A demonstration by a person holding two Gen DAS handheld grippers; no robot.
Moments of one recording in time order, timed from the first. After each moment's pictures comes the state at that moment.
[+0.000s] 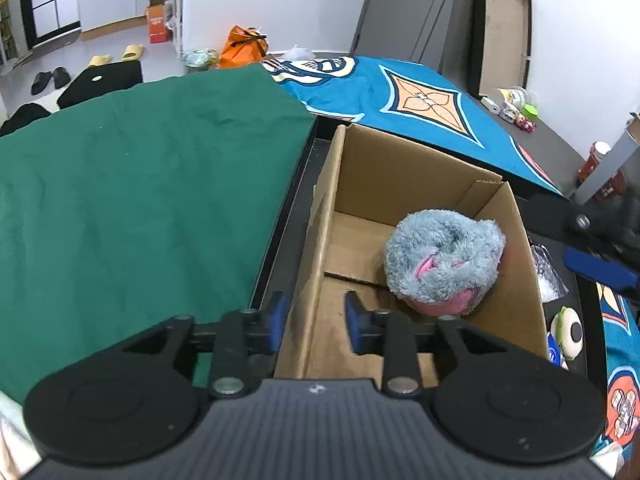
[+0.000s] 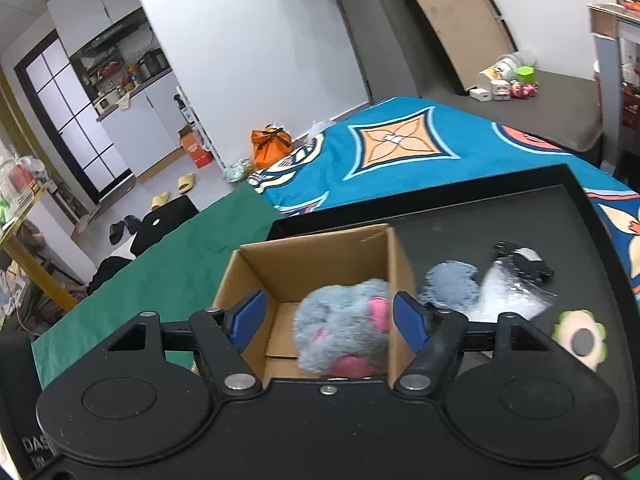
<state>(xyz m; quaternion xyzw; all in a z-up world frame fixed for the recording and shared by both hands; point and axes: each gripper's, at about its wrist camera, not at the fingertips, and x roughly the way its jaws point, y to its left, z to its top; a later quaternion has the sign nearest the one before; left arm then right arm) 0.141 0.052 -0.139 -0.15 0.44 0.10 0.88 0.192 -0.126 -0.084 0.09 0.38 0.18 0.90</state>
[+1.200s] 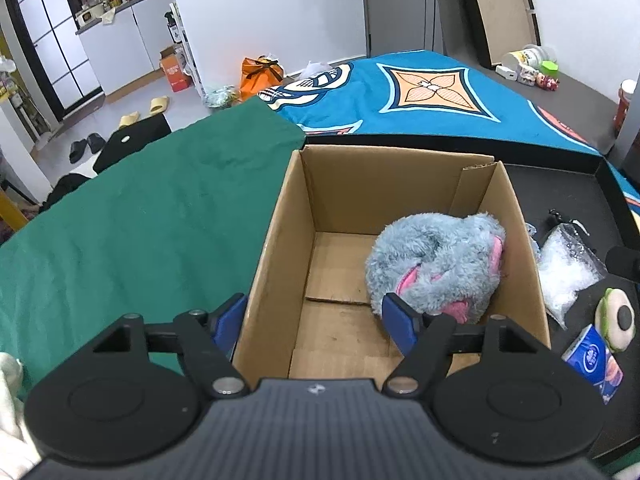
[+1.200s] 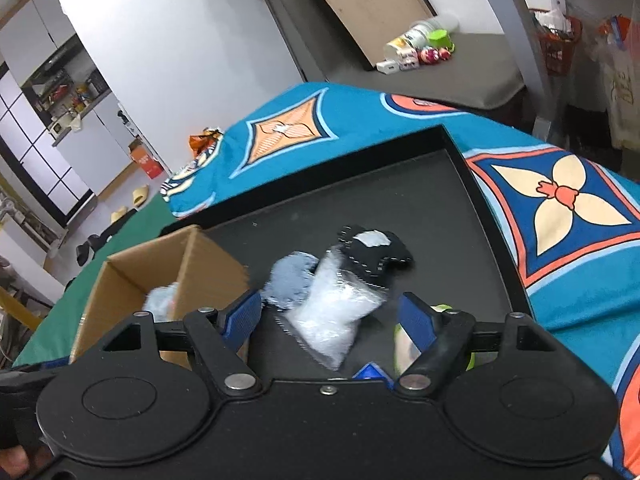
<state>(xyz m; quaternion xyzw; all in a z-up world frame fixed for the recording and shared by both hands) 0.175 -0.017 -0.131 -0.01 0.44 0.17 0.88 0.227 -0.249 -0.132 0.12 0.41 0.13 0.90</state>
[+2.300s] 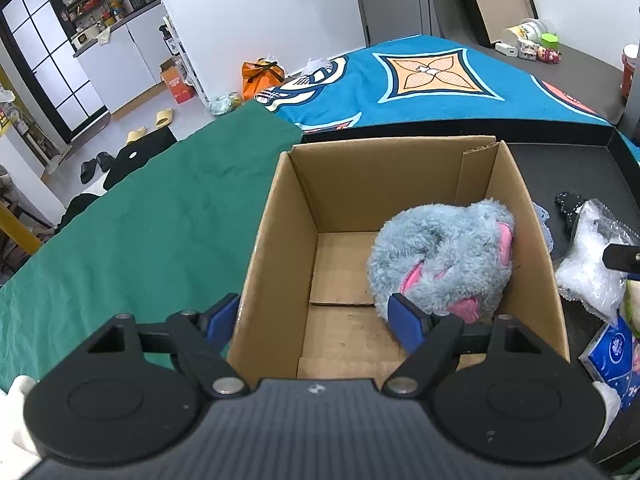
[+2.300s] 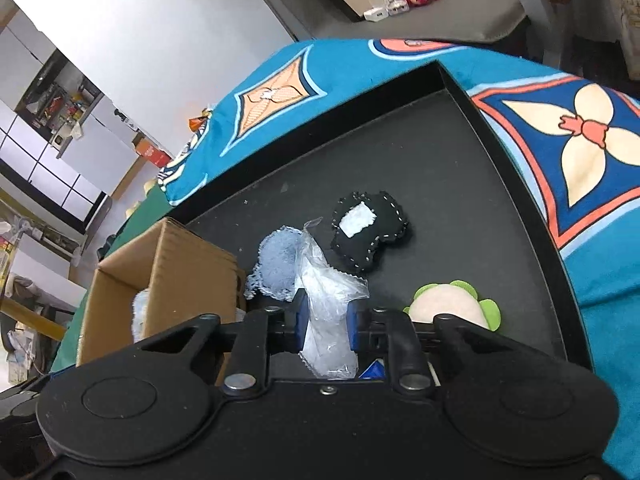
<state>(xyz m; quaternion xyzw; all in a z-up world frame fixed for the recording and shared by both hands) 0.185 -0.028 -0.138 0.04 0.45 0.18 0.87 0.249 -0.263 -0.159 0.19 0.46 0.15 0.85</state>
